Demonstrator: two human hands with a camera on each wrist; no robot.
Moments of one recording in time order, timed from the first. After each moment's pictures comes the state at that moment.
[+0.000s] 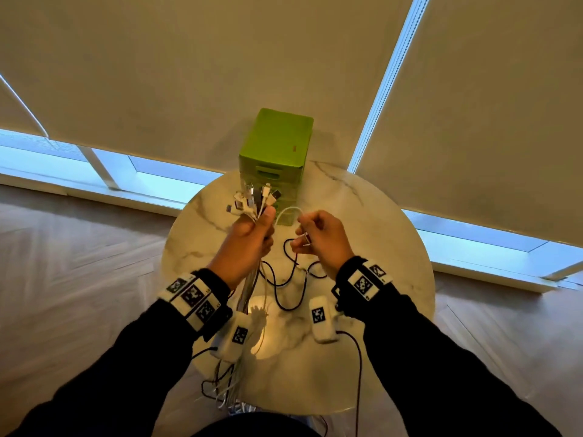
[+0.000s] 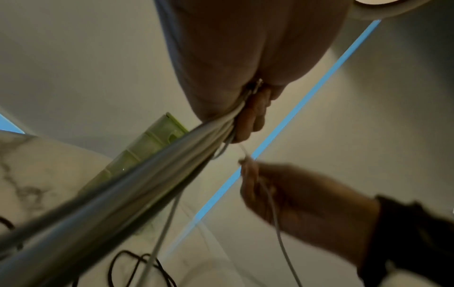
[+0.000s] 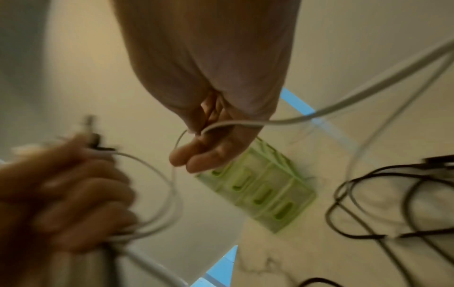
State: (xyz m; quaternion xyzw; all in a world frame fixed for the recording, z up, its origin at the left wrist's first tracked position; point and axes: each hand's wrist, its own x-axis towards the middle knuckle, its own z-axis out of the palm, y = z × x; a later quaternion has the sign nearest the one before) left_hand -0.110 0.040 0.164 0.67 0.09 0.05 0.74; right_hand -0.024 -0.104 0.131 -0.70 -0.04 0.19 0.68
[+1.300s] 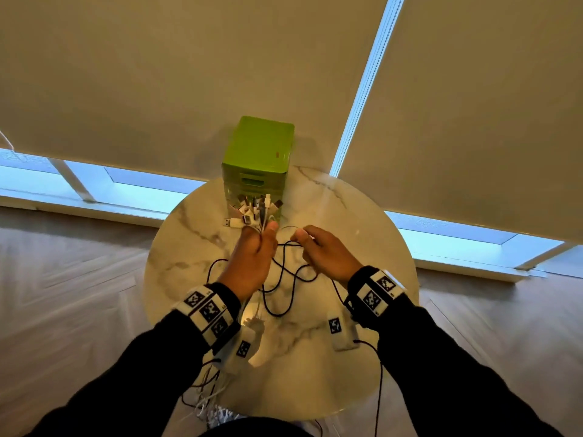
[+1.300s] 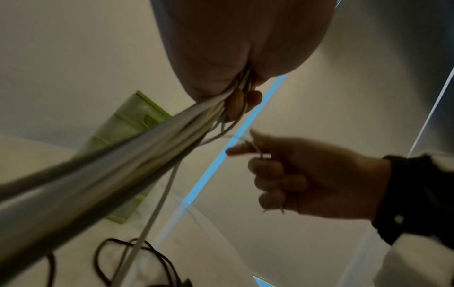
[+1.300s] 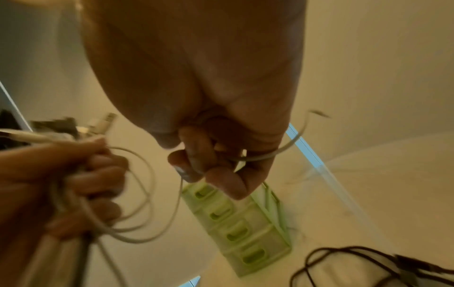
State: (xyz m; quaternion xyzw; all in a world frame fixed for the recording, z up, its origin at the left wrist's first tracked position) left_hand -0.096 0.020 0.139 0.76 0.07 0.13 0.63; right_hand -0.025 -0.142 0.136 -0.85 -0.17 0.19 0.47
